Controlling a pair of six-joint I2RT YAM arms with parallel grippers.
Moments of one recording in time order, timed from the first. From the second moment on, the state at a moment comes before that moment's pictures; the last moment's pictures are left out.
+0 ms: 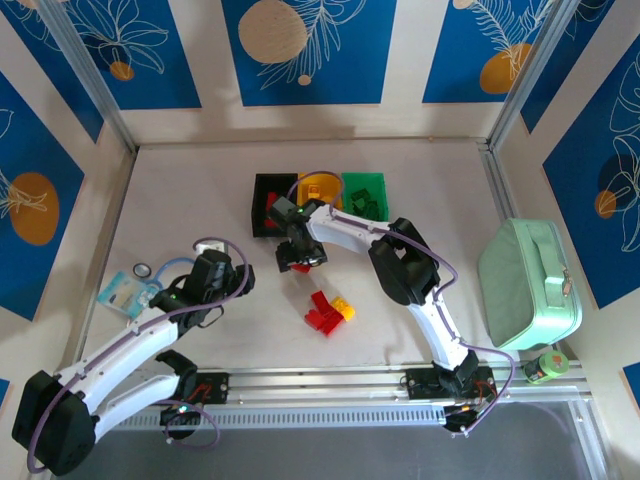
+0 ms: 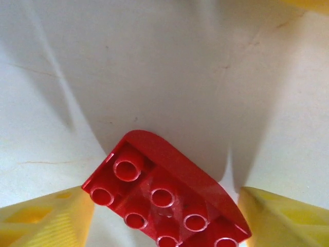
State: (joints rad) left arm -0.55 0.89 0.48 -0.40 -0.23 -0.60; right arm 0.84 2.24 1.78 -0.97 -0.03 0.53
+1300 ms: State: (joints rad) left arm -0.55 0.86 0.47 -0.41 -0.23 -0.60; right arm 0.88 2.19 2.07 -1.12 0.05 0.49
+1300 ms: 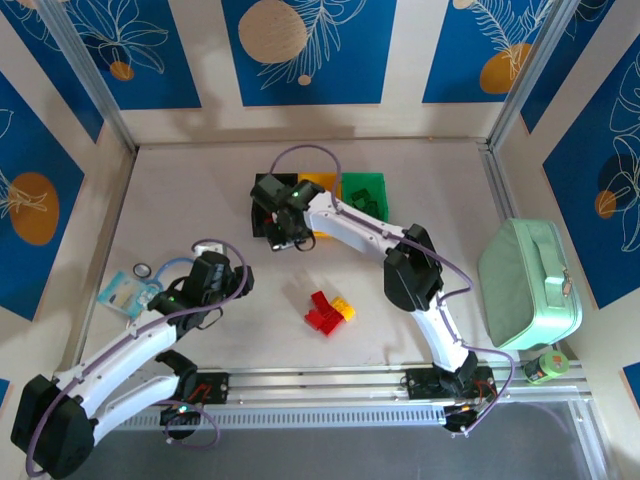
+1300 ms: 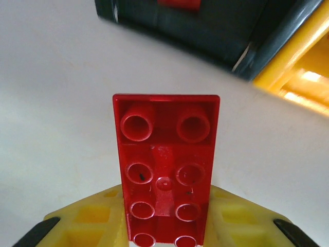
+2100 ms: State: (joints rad) left arm -0.56 0.81 0.46 -0.45 -0.22 -0.60; right arm 0.74 2.45 2.55 -1.27 0.01 0.45
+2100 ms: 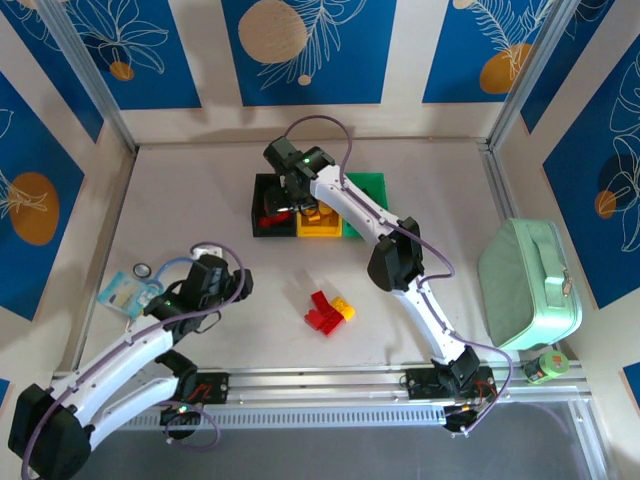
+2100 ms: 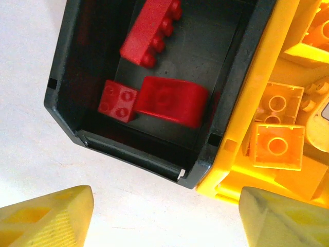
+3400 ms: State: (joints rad) left arm -1.10 1.47 0.74 -0.35 -0.05 -0.46; right arm 0.59 1.61 1.31 -0.85 0.00 0.60
